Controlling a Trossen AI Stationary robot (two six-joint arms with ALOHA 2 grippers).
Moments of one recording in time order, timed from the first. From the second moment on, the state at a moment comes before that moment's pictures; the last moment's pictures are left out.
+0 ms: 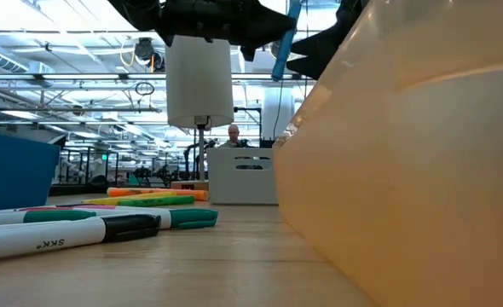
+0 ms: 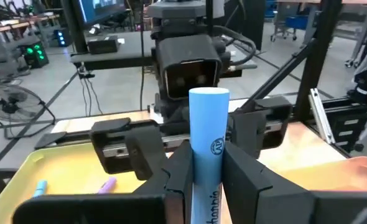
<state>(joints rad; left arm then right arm) 0.20 1.62 1.11 0.37 0.39 0.12 -0.11 1.31 0.49 0.80 -0.11 0.05</state>
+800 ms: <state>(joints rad) 0.15 1.69 1.11 0.48 0.44 0.06 -0.07 1.31 0.49 0.87 -0.19 -0.02</state>
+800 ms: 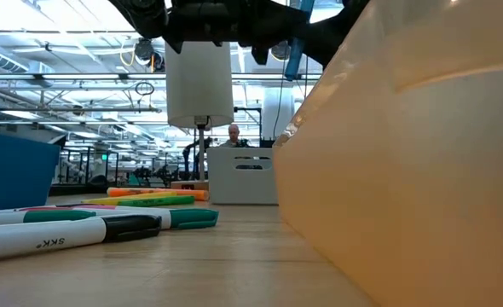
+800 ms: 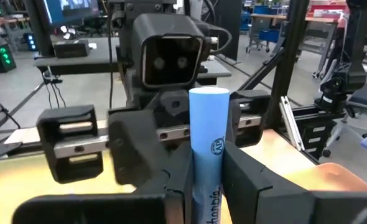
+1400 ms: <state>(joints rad) 0.15 1.63 1.11 0.35 0.34 -0.16 -0.08 1.31 0.49 0.79 -0.12 -0.07</state>
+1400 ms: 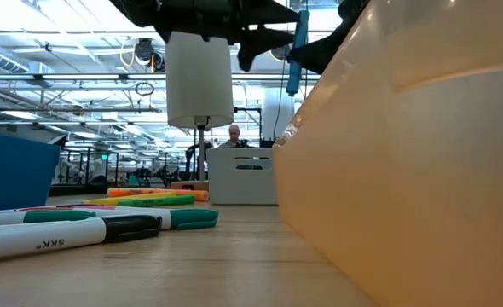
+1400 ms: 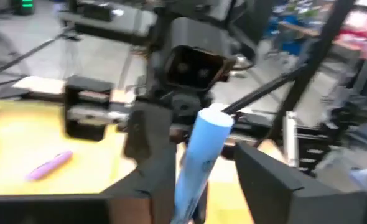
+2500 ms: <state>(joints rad) 0.13 1.38 1.11 -0.84 -0.38 -0.57 -0.49 1.08 0.49 -0.19 0.44 0.25</state>
